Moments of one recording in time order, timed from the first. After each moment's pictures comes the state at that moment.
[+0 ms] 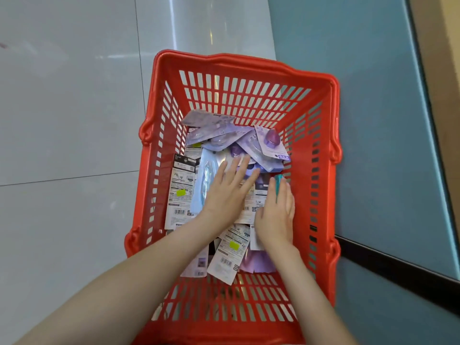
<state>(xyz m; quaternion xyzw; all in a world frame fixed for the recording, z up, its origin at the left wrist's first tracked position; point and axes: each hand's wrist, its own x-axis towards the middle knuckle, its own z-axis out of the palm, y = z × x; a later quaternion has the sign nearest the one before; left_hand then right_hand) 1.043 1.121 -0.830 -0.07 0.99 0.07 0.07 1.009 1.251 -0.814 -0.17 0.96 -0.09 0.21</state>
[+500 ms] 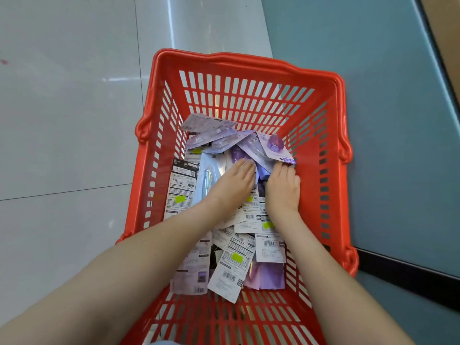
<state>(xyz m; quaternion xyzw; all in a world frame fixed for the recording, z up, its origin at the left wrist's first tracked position) 1.008 1.100 -0.855 0.13 0.97 -0.14 0.18 0.942 1.215 -0.879 -0.23 0.96 0.18 0.03</state>
